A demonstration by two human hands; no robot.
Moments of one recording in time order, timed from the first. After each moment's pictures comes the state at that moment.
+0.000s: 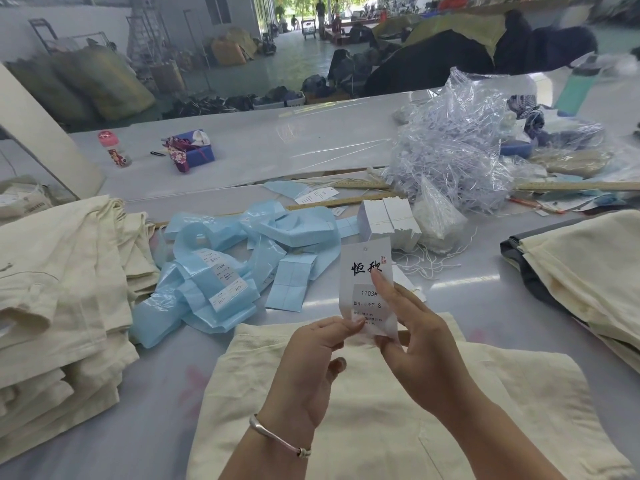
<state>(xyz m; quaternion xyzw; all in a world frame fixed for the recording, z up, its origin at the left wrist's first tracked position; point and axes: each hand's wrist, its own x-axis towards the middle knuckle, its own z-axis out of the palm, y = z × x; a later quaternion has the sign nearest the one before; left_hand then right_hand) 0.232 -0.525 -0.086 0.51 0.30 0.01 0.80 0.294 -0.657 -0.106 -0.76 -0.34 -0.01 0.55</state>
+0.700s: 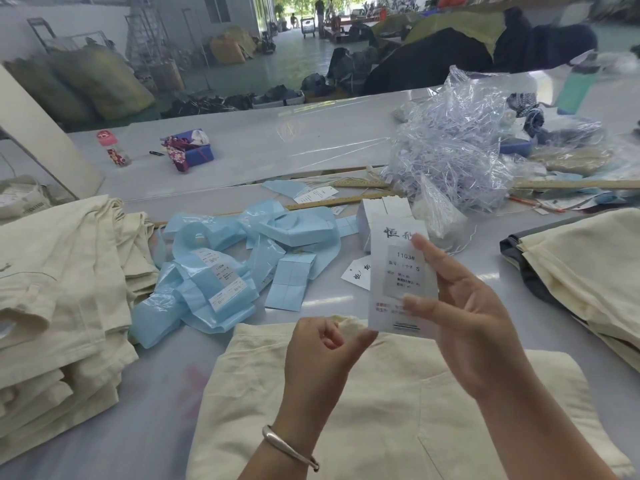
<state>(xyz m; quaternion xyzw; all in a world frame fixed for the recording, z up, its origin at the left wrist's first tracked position) 0.230 -0.532 -0.111 0.76 0.27 0.19 0.56 0.308 -0.680 -0.073 -0.47 -0.20 0.19 0.84</state>
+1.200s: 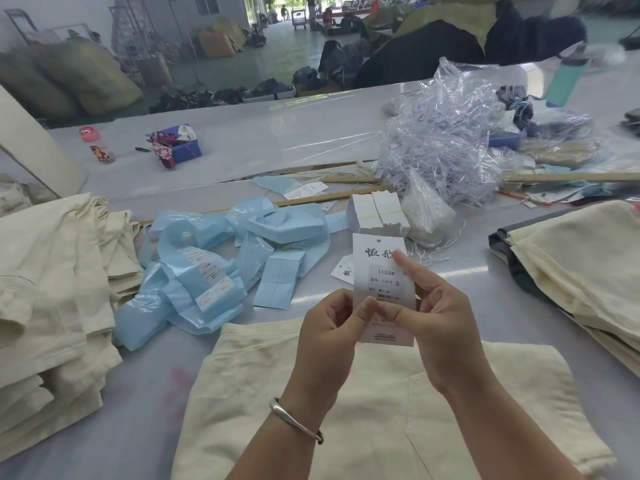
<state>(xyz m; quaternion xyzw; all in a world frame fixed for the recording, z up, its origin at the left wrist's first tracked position) 0.257 -0.548 -0.102 0.64 0.10 0.14 0.75 0.310 -0.668 -0.087 -0.57 -0.11 0.11 0.81</state>
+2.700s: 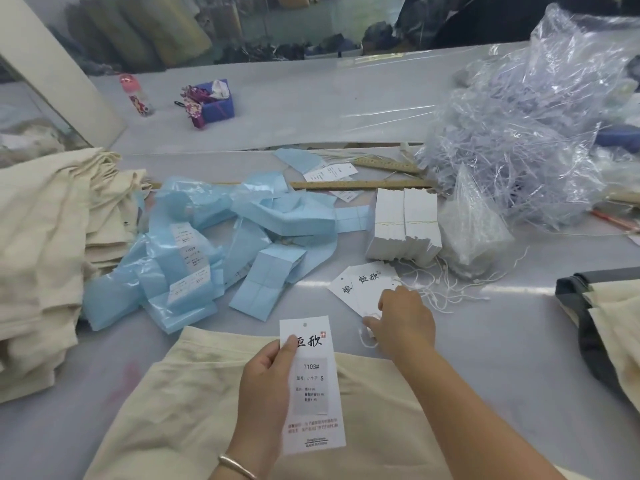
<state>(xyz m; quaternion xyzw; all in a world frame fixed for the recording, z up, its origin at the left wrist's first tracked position) 0.319 -0.535 -0.195 0.55 0.46 0.18 0.67 0.501 -0.622 -0.222 -0.95 -0.25 0.10 0.14</state>
